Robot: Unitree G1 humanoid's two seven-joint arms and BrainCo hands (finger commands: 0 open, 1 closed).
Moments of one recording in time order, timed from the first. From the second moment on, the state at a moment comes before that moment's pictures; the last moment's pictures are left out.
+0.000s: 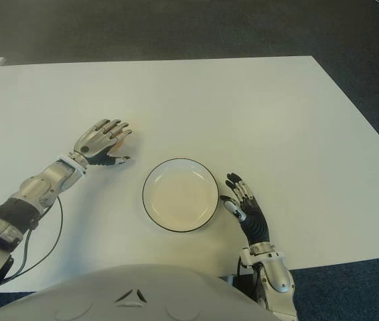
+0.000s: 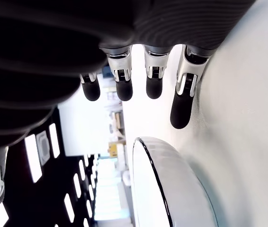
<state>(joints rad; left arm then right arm) -0.32 0.65 -0.53 0.51 1.12 -0.23 0.33 0.65 -0.10 -0.06 -0.23 0.19 -0.20 0.31</state>
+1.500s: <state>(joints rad) -0.58 0.57 -0.70 0.98 1.10 -0.15 0.54 0.67 -0.10 -0.14 -0.21 0.24 -0.24 0.37</state>
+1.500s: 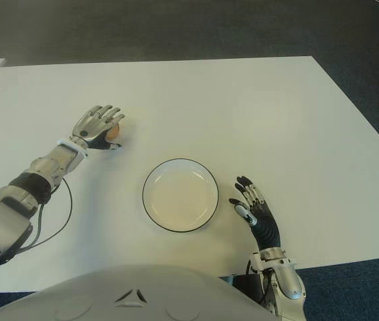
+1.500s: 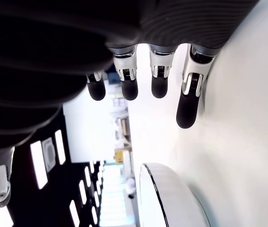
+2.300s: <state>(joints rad) -0.68 0.54 -0.80 1.17 1.06 -0.11 0.57 0.68 -0.10 -0.23 -0.23 0.31 -0.20 0.40</state>
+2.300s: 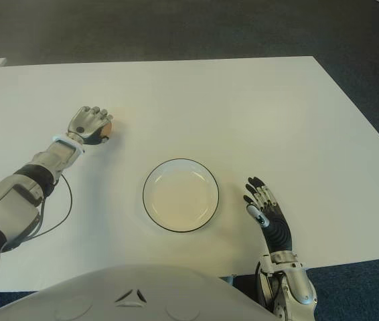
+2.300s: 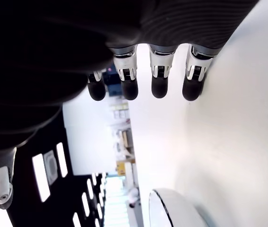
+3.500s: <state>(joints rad) -0.65 0.59 -0.77 1.17 0.94 -0.21 0.58 0.66 -0.11 -0.30 -0.13 0.36 -0.25 0.47</state>
